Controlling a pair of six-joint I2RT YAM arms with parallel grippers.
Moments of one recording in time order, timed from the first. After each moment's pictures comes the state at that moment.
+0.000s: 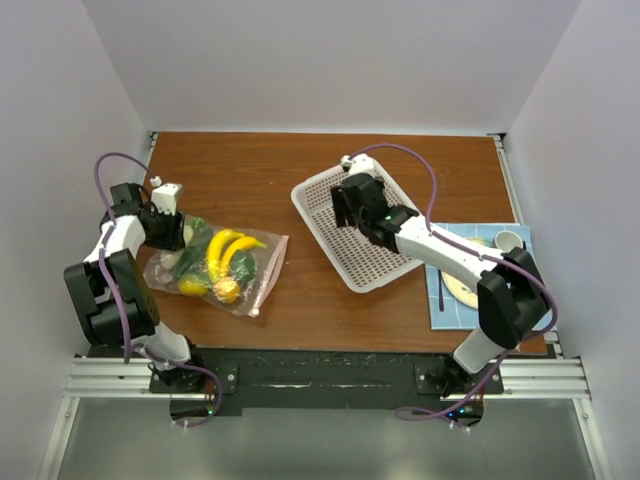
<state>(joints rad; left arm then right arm) 0.39 1.58 0.99 -0.48 0.31 0.49 0.71 1.61 1.20 -0.24 0.47 0.24</state>
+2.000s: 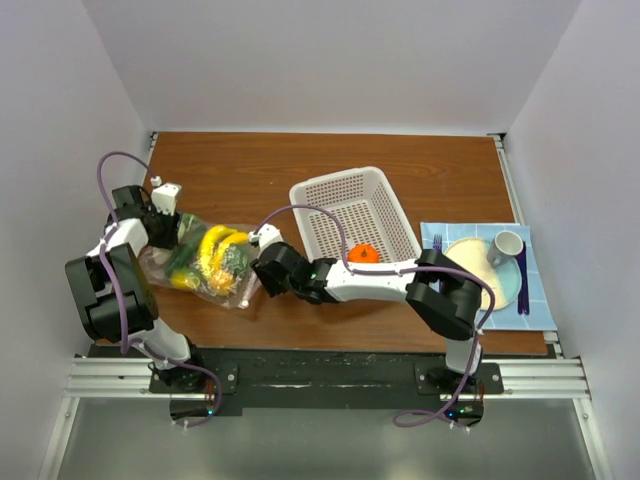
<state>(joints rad) 0.39 1.61 0.95 -0.30 0.21 0.56 1.15 1.91 1.27 -0.08 0.35 0.30</state>
